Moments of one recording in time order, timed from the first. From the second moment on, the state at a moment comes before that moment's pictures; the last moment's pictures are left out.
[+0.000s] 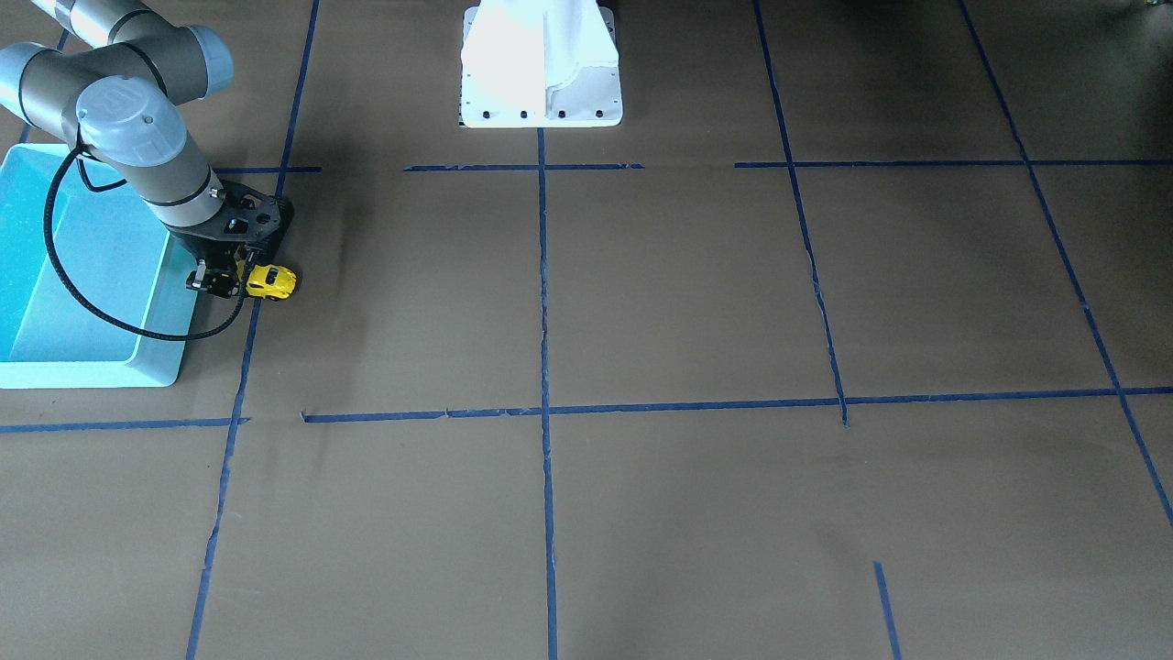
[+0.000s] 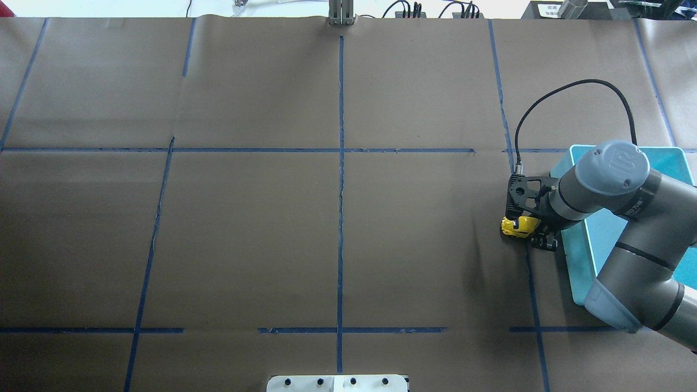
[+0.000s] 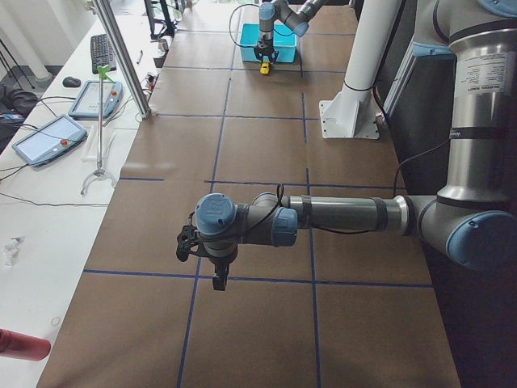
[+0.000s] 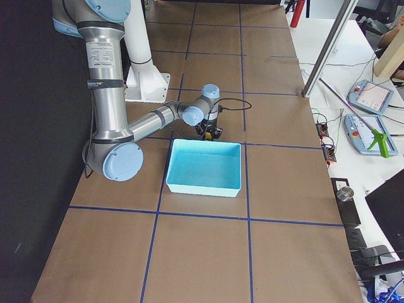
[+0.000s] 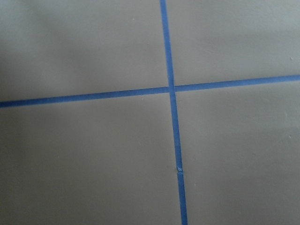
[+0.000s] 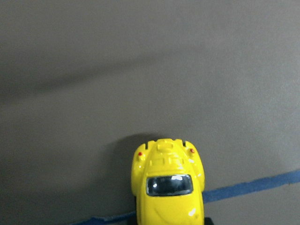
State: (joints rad) left arm -1.60 -1.53 -1.62 -1.61 -2.39 0.01; right arm 0.68 -1.49 1.89 -1.37 2.00 -0.30
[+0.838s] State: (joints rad) left arm -1.60 -1.52 -1.61 -1.62 -2.39 -0.02; right arm 0.89 -1.65 2.20 -1.62 2.07 -0.57
